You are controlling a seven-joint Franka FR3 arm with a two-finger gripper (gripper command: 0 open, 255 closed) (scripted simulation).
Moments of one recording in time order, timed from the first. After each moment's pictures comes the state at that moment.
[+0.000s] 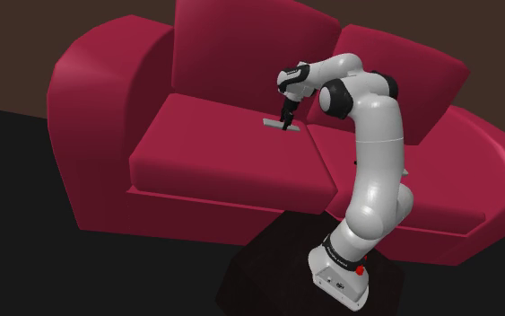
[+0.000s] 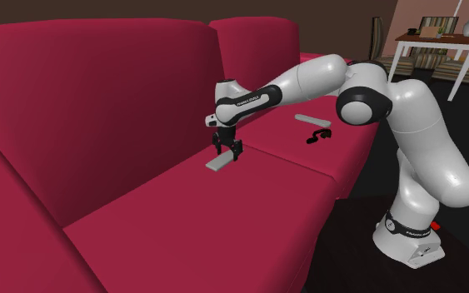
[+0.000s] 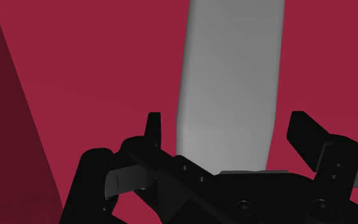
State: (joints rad) arm -0.20 0.63 -0.53 -1.53 0.35 2.06 -1.60
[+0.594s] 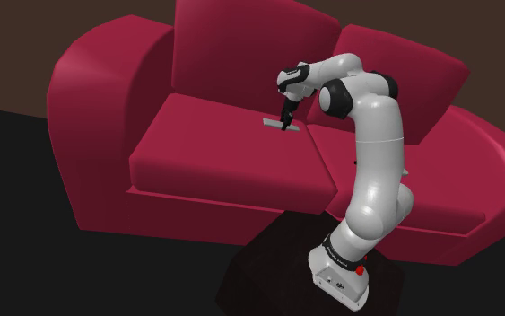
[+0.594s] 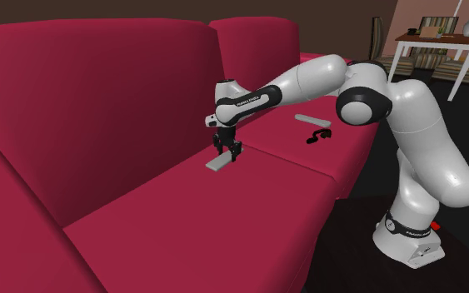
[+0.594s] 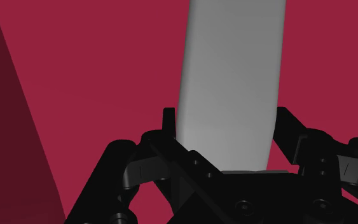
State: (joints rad) arm -0.20 0.63 -0.53 -1.53 0.35 2.06 -1.60
